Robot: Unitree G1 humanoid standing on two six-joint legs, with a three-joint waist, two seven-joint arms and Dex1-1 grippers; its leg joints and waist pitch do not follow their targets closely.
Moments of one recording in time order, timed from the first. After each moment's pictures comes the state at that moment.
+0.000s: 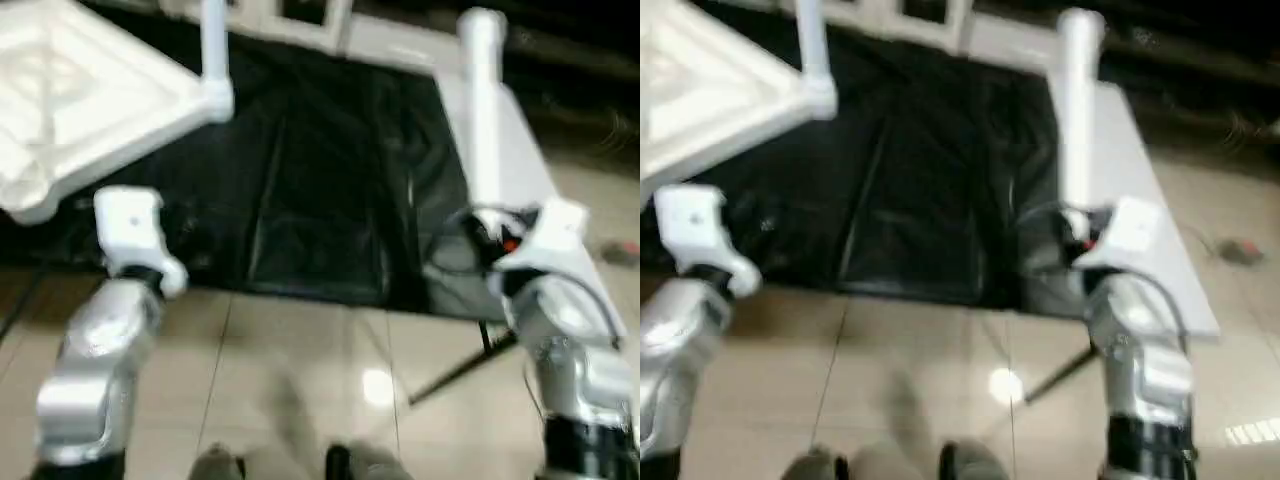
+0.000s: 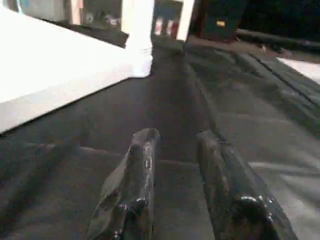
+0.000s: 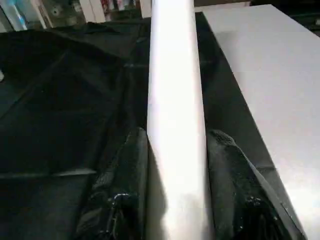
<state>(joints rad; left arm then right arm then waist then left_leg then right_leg) -0.16 0.24 0.16 -0.35 -0.22 0.50 -0.10 -0.30 -0.12 -0.26 -0.07 0.36 0.54 0.11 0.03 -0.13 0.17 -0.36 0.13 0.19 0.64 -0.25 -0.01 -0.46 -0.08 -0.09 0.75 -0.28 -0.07</state>
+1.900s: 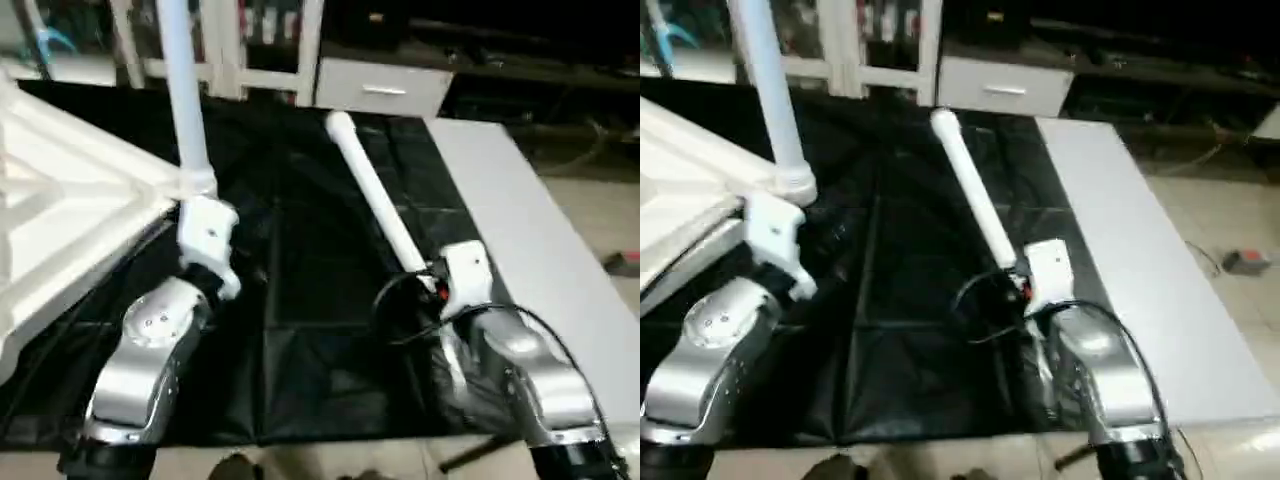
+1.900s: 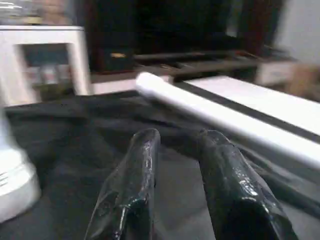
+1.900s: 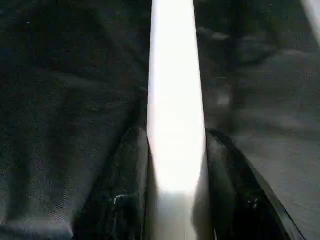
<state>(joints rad) -0.21 0.28 -0.06 -0.20 -0.18 0.30 -0.37 -0.20 -0.25 0.04 -0.03 0.20 0.59 0.24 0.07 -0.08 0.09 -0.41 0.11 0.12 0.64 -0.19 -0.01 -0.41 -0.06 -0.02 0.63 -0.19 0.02</state>
